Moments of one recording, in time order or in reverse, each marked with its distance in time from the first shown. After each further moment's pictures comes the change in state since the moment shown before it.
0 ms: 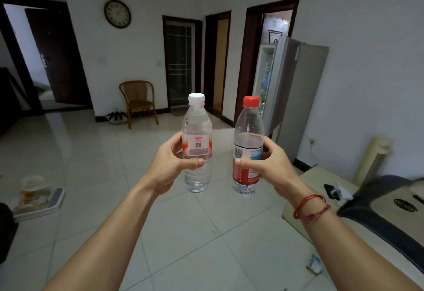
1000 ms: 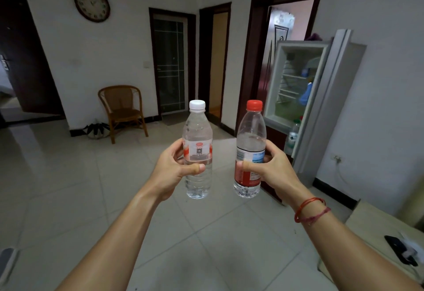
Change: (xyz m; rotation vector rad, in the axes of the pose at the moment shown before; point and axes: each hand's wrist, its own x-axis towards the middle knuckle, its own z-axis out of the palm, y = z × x) left_hand 0.470 -0.159 -0.191 -0.048 -0.025 -0.025; right_hand 0.489 0.115 0.117 -0.010 0.083 0.052
